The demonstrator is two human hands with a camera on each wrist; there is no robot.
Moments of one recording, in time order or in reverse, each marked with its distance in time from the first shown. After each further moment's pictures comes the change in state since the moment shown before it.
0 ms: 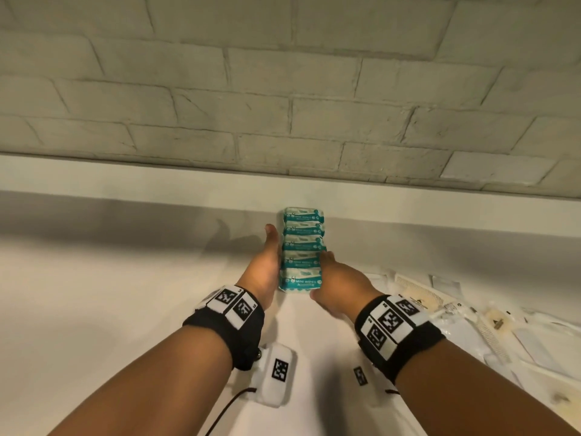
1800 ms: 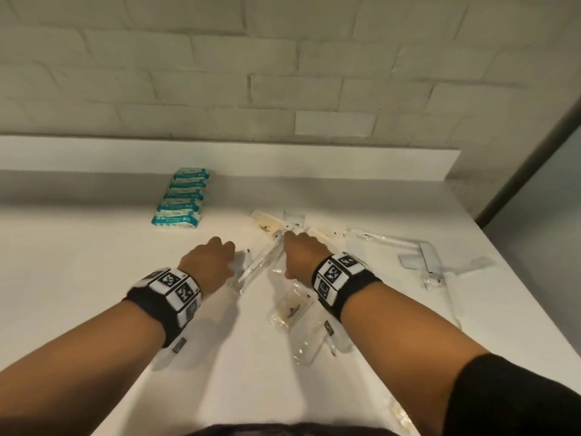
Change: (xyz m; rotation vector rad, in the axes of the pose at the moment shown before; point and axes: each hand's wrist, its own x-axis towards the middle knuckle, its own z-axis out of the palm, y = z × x) left_hand -0.087 -0.091 0.179 1.823 0.162 0.054; right_hand -0.155 0.194 -0.029 -0.092 -0.052 0.040
